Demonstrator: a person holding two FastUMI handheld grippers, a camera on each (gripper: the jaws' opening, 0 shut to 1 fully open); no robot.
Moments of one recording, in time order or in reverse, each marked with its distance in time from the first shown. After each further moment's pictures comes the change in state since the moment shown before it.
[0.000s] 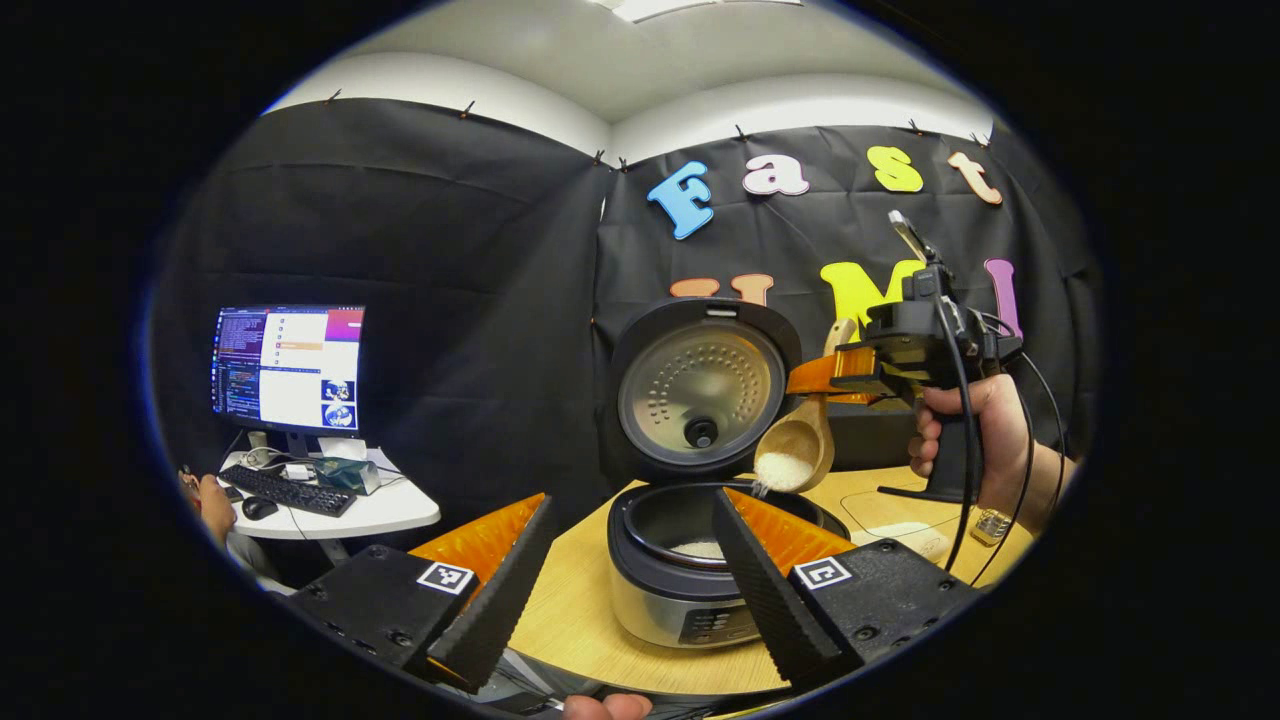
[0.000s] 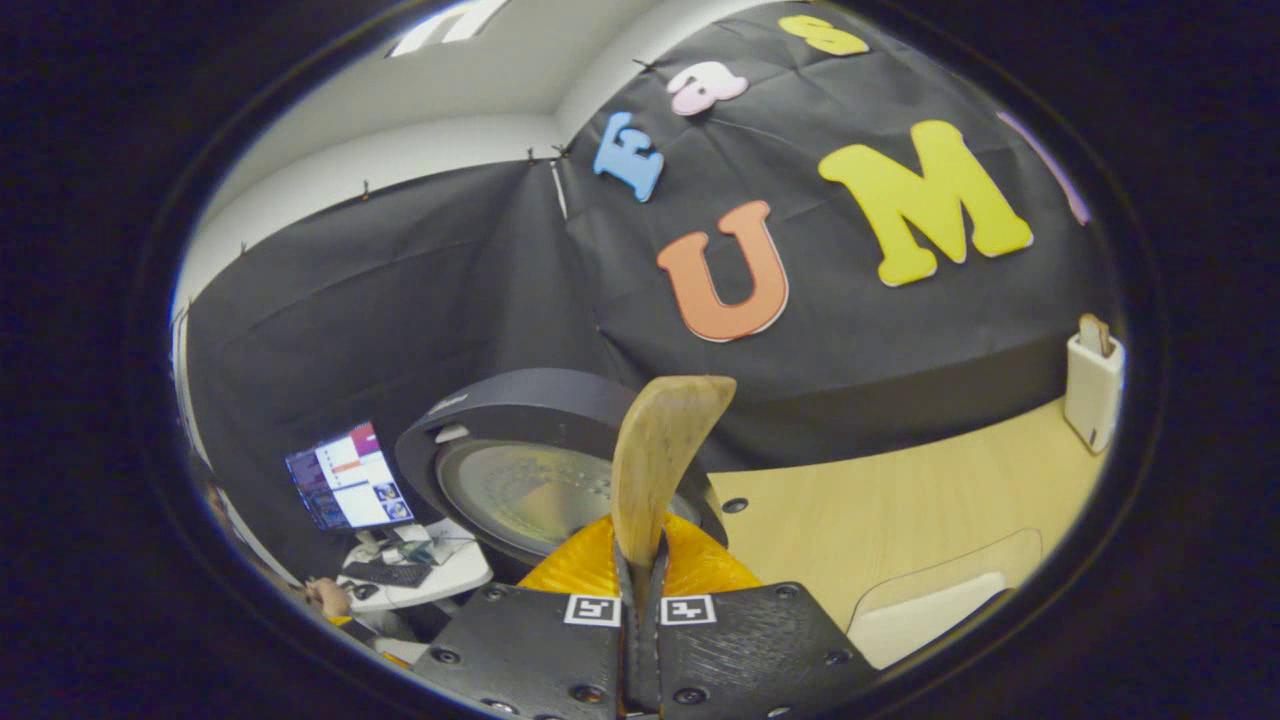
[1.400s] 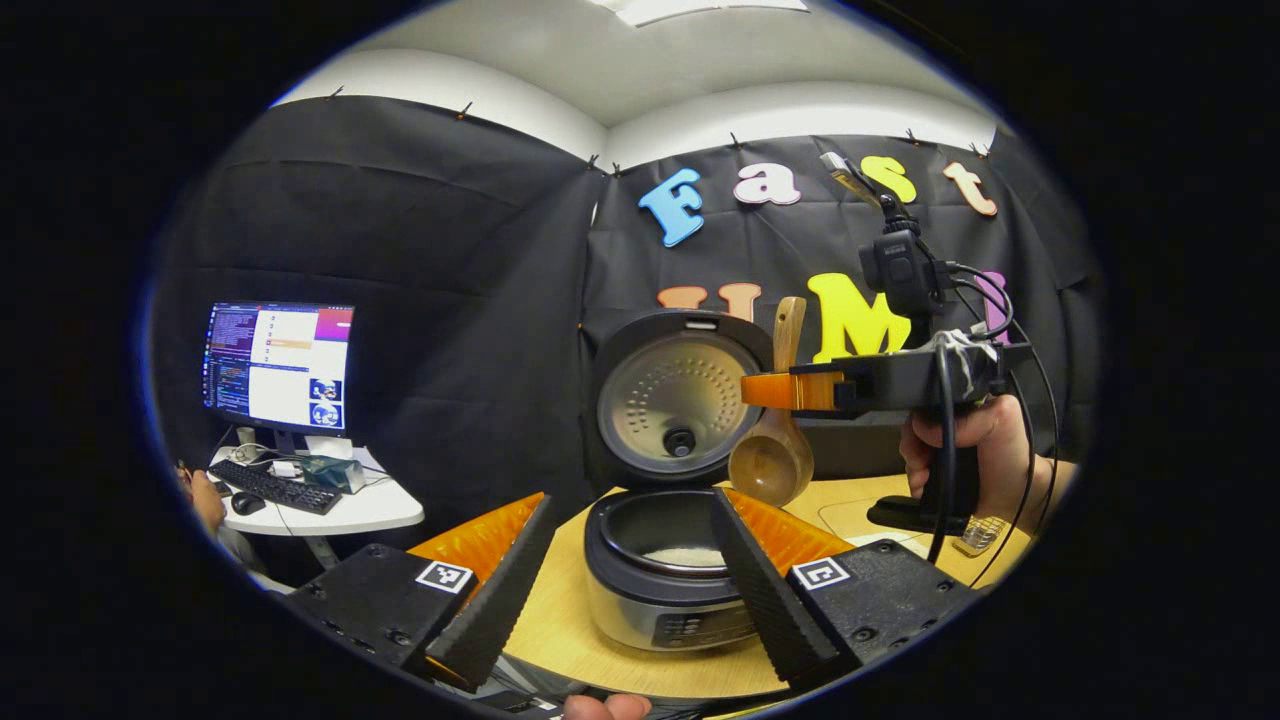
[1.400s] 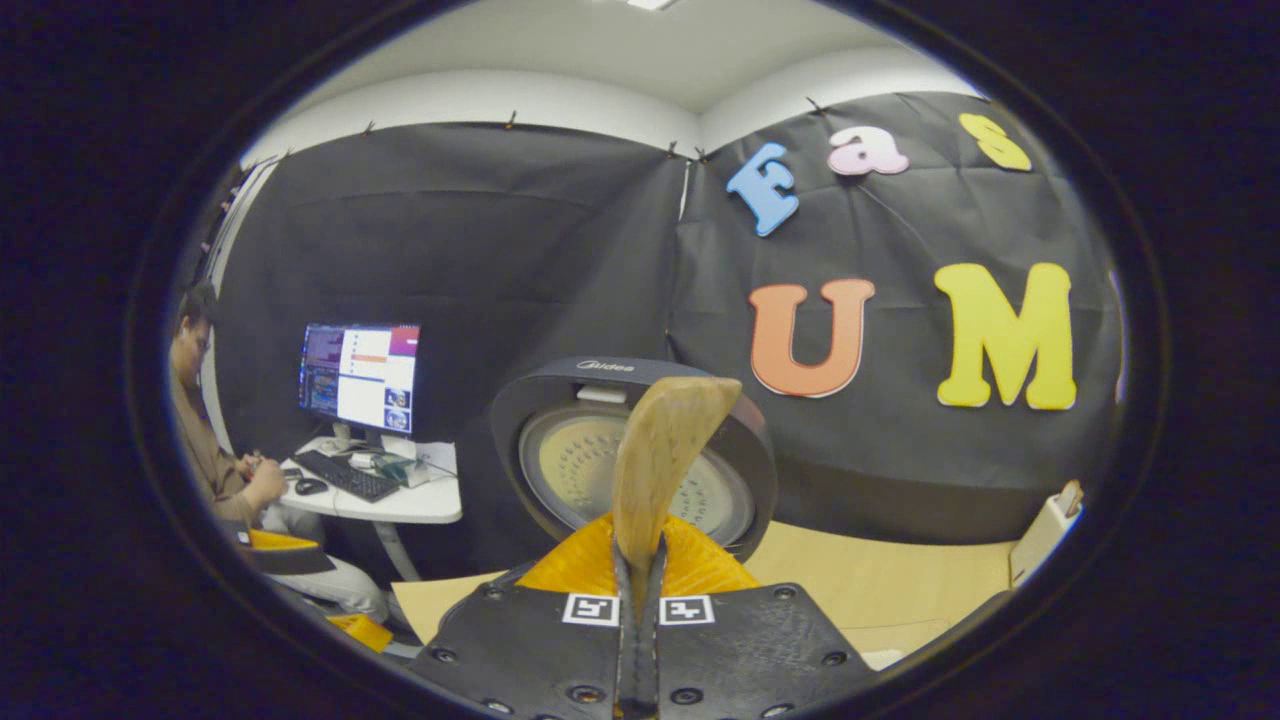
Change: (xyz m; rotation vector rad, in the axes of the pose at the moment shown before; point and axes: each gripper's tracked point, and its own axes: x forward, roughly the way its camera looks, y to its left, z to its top) left arm -0.004 -0.032 0.013 -0.012 -0.025 -0.053; right arm -0.038 0.038 -0.002 -0.292 -0.026 0.060
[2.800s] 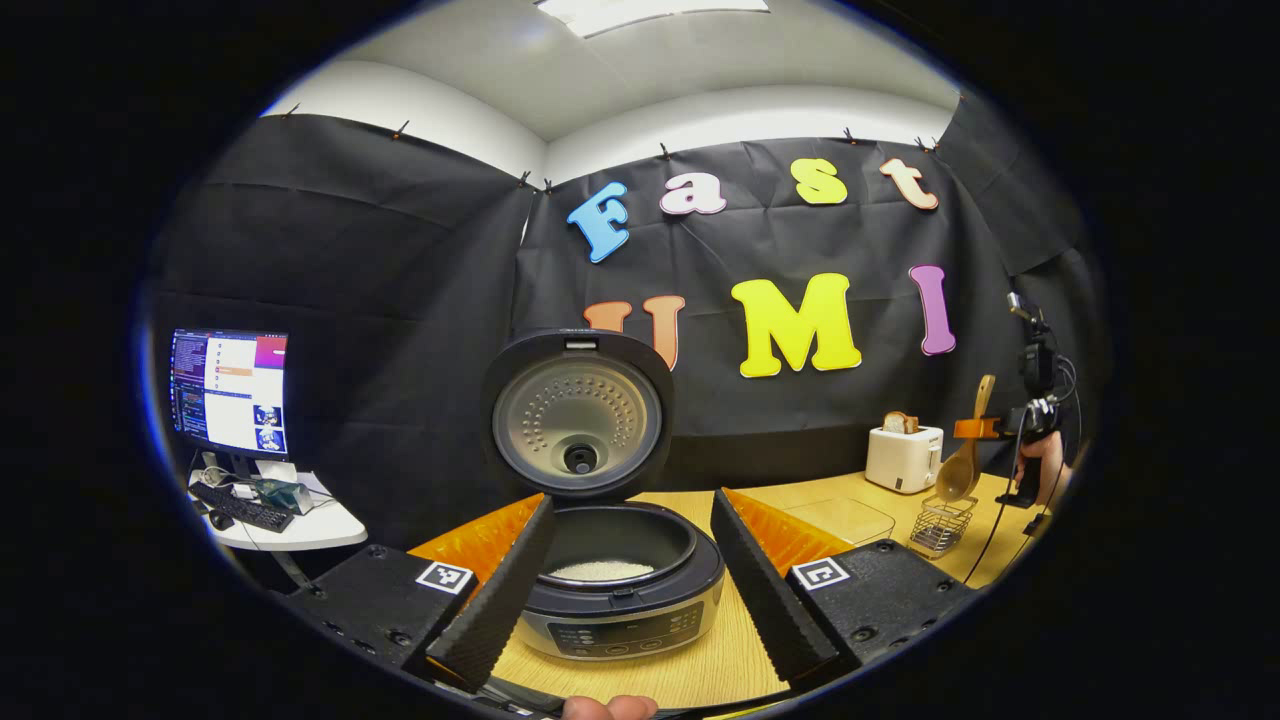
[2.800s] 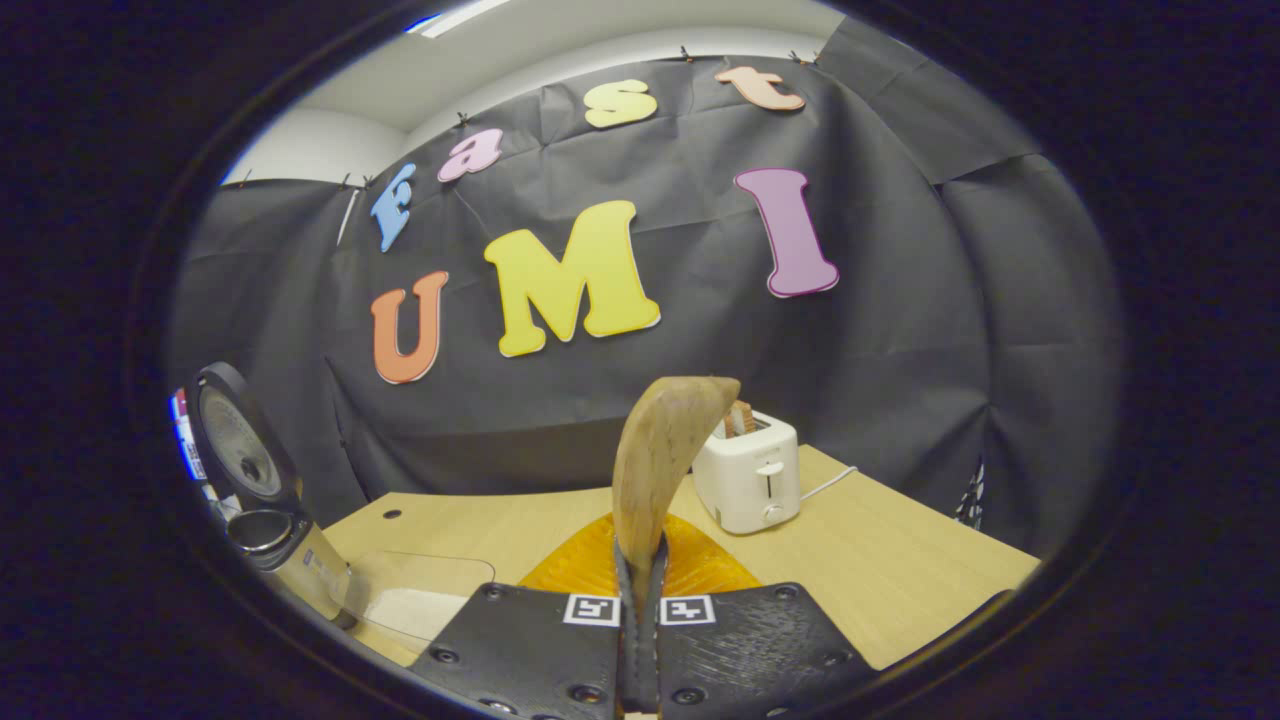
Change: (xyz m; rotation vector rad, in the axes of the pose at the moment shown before) left arm -0.006 -0.070 0.009 0.049 -0.051 -0.137; right arm -0.265 -0.388 -0.125 0.259 -0.017 -0.795
